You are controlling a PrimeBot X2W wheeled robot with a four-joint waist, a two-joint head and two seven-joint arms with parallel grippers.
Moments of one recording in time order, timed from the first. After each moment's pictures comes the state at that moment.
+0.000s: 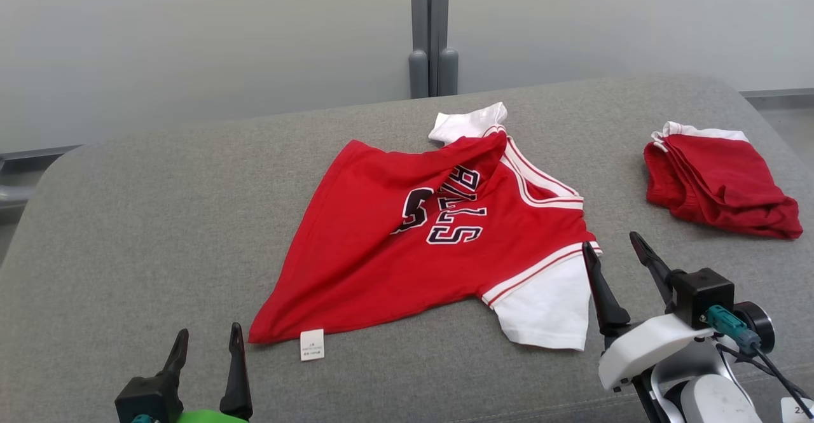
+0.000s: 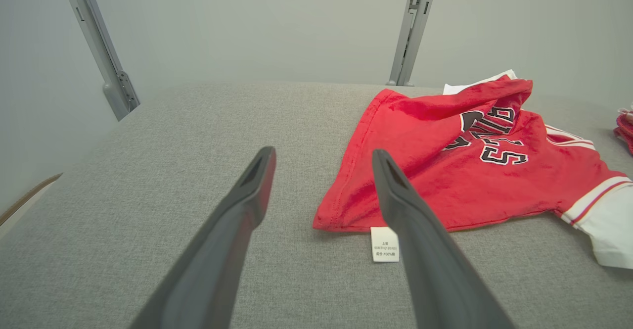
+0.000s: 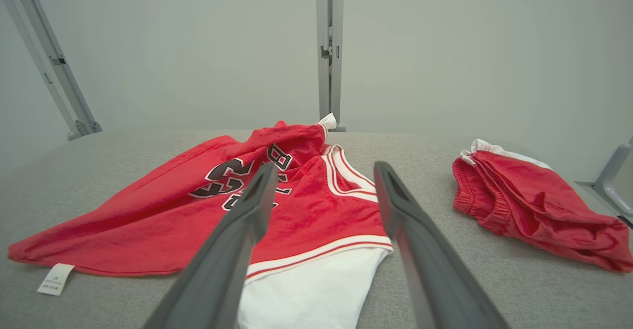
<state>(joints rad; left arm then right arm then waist) 0.14 0.29 -0.31 -0.02 -0.44 0.28 -0.10 -0.04 -0.08 0.08 0.08 0.11 0.13 -0.07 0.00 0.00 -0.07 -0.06</state>
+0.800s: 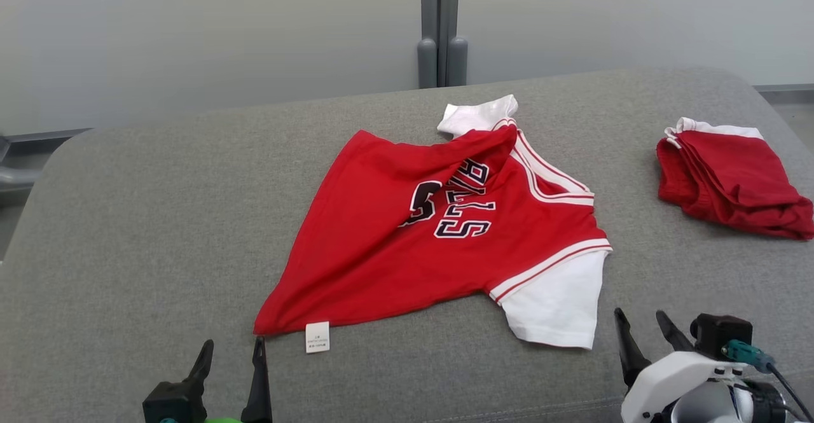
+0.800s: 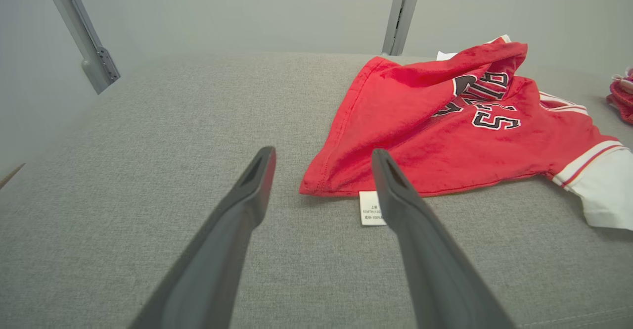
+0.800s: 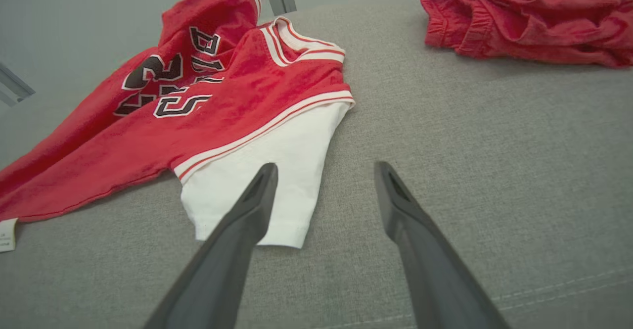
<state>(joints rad) 0.14 0.29 -0.36 0.01 -0.44 0.27 -0.09 0.00 -0.05 -0.03 0.30 0.23 0.13 -0.01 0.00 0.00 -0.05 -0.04</state>
